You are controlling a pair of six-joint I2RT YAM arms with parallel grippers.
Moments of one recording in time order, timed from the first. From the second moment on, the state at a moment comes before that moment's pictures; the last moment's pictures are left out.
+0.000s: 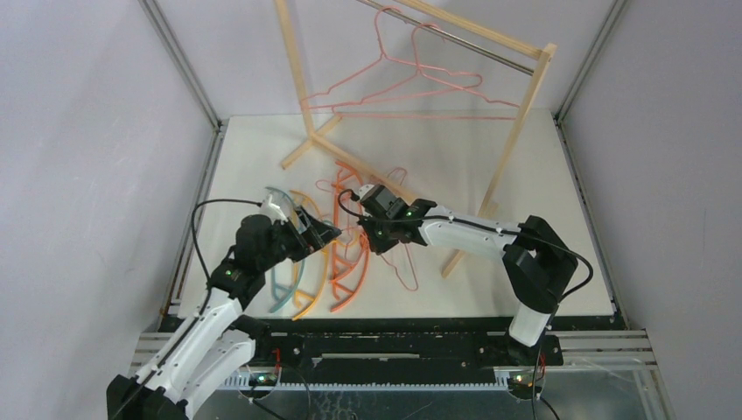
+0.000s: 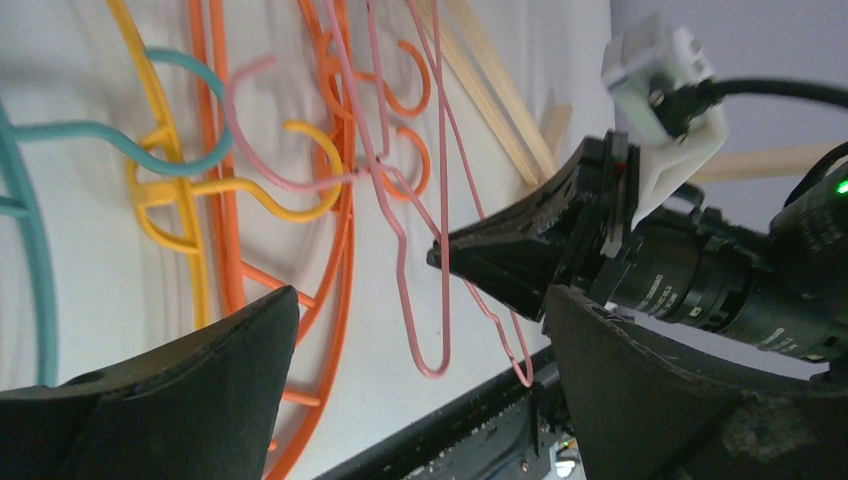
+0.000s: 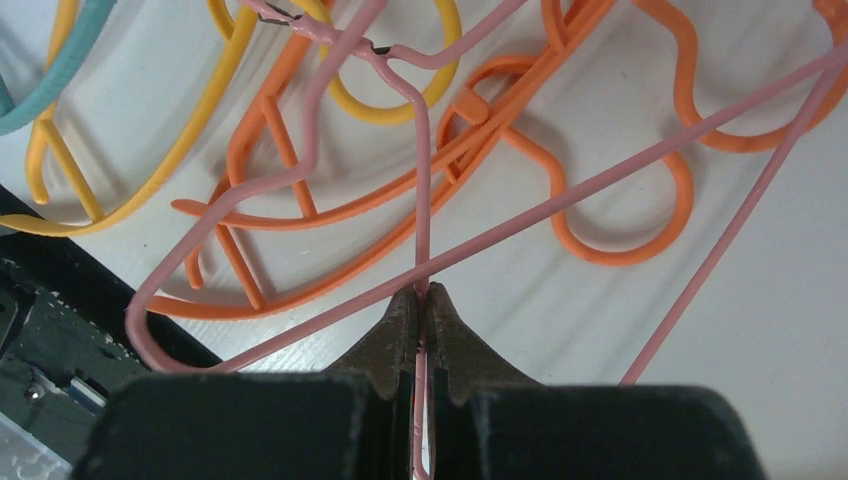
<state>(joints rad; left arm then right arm) -0.35 0.71 0.48 -0.21 0.27 -0.85 0.91 1.74 1.23 -0.49 -0.02 0.28</state>
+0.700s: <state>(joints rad) -0.46 1.04 0.42 0.11 0.25 -0.91 0.90 1.78 1.26 -0.48 -0.04 0.28</state>
